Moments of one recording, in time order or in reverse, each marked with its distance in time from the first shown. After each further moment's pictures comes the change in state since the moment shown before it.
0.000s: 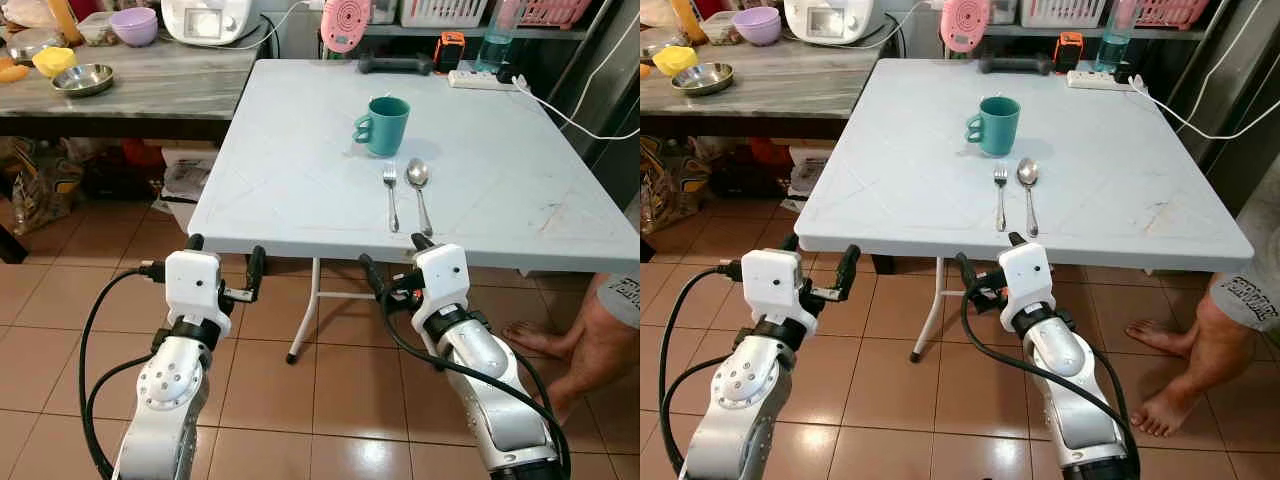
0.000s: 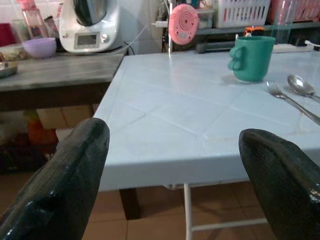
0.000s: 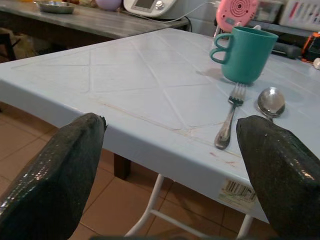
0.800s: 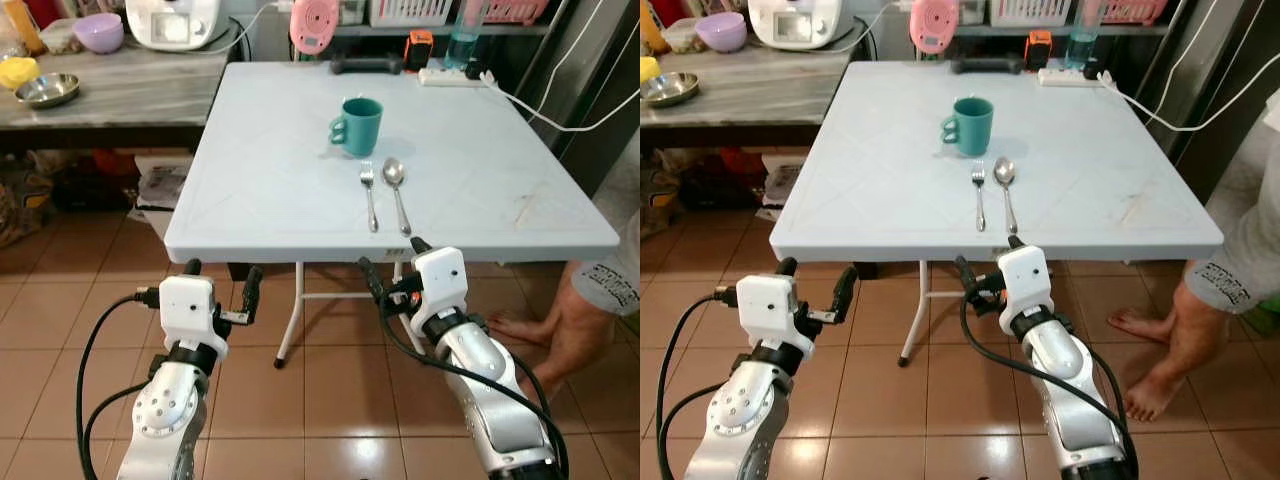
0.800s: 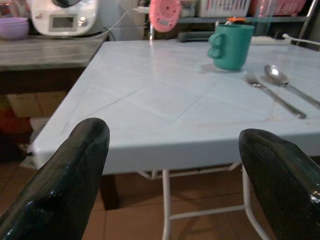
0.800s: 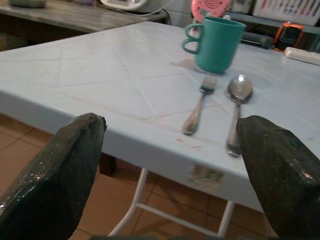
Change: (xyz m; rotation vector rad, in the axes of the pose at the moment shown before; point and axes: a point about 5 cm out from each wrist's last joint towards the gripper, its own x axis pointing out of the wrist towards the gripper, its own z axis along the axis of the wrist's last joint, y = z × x) left arm -0.014 -0.003 -0.011 -0.053 0.031 -0.003; right arm -0.001 0.001 -0.004 0.007 0.013 -0.004
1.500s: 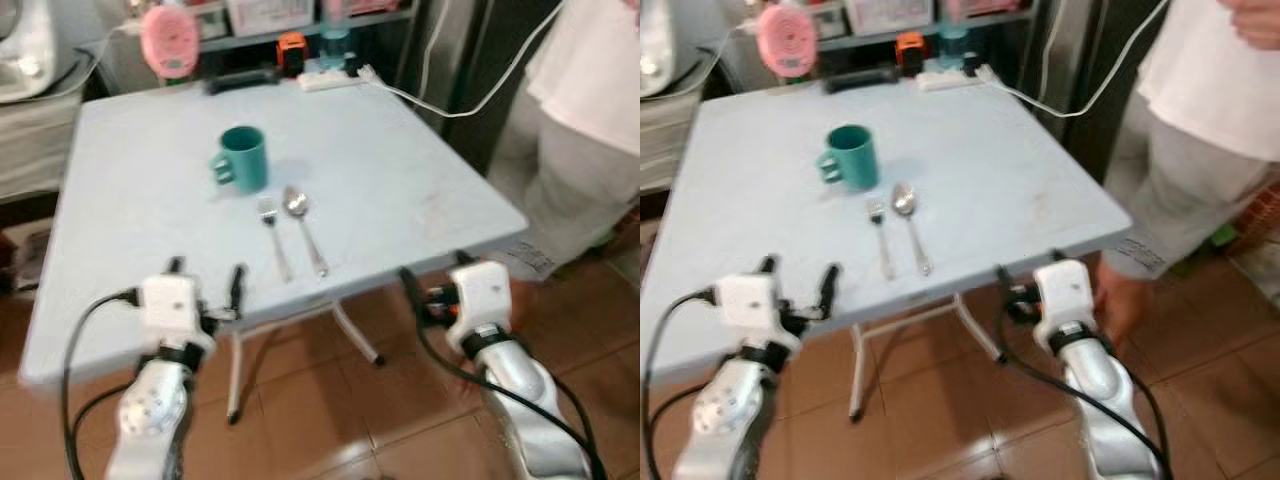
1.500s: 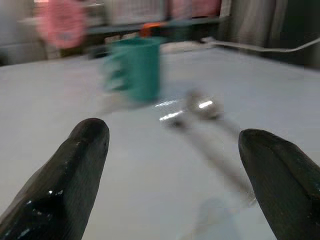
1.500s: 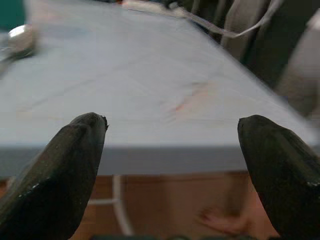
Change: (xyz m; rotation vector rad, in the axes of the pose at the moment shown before) left arm -0.001 0.013 0.003 0.022 -0.017 0.043; right arm -0.030 -0.030 -0.011 -0.030 0.062 -0.145
